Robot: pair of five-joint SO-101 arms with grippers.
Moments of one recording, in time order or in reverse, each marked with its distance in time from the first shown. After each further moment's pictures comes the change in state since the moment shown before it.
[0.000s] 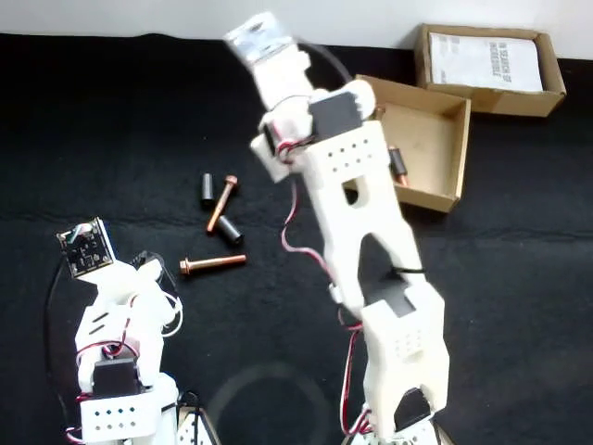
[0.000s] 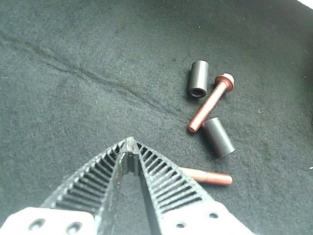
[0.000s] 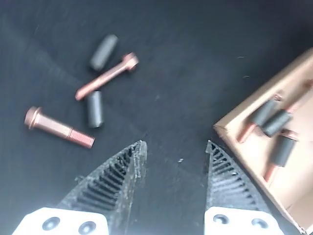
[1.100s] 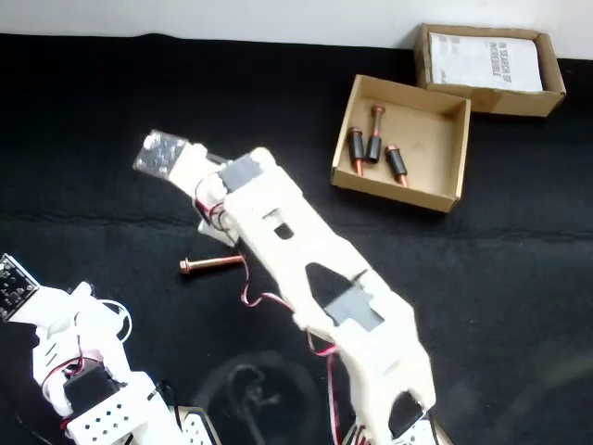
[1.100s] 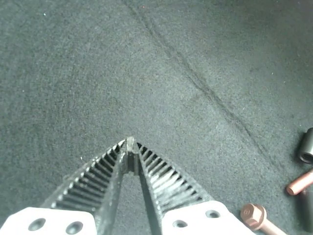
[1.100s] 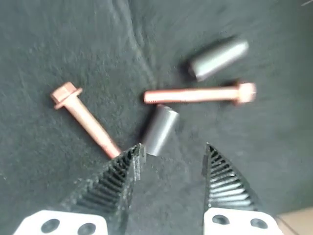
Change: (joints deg) left arm -27.0 0.0 0.0 4.1 0.0; right arm -12.2 3.6 34.0 -30.9 13.8
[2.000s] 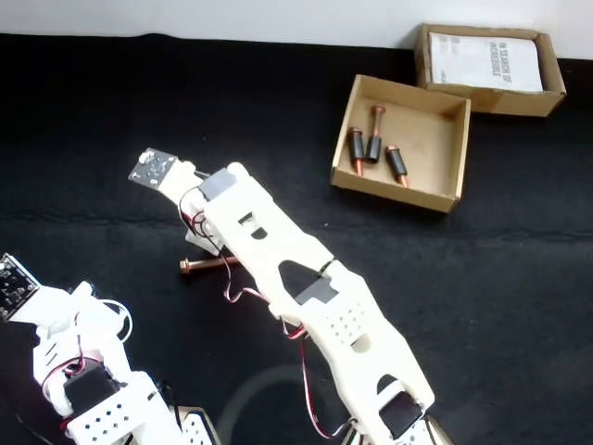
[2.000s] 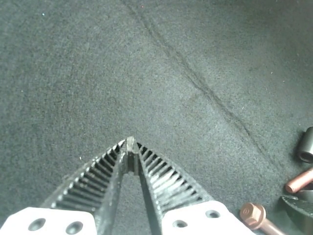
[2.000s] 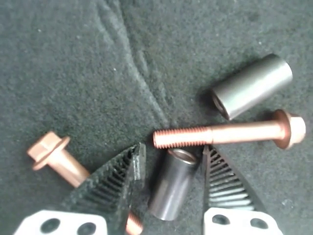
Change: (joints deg) left arm 0.2 0.0 0.0 0.0 0.0; right arm -1.1 19.1 -15.1 -0.7 -5.6
